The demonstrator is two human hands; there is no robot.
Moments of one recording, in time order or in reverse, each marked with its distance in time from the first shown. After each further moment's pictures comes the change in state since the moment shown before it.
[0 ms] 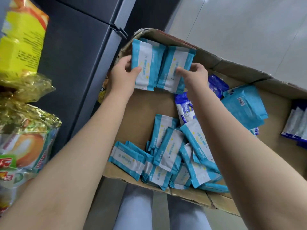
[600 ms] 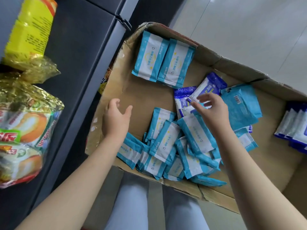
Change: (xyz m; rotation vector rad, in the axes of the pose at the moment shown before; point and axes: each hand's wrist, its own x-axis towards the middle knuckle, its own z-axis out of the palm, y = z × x) left_hand -0.124 -0.058 -0.018 0.412 0.117 -0.245; right_hand -0.054 0.067 -0.098 -0.595 -0.065 -0.342
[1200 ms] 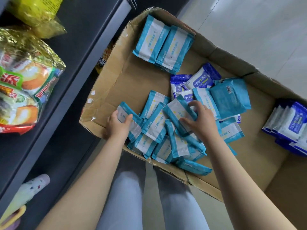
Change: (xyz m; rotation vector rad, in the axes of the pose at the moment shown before) left_hand -0.073 -0.065 0.049 -0.170 -0.096 -0.355; right_hand -0.067 0.039 -0.010 -0.321 -0.241 -0.098
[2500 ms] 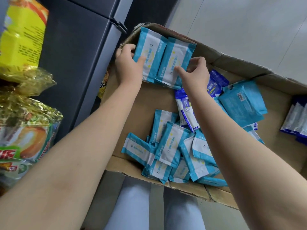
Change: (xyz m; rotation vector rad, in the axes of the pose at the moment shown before) left_hand 0.089 0.233 -0.018 -0.024 0.169 0.705; right_hand 0.152 -0.109 -0.016 0.546 0.415 0.217
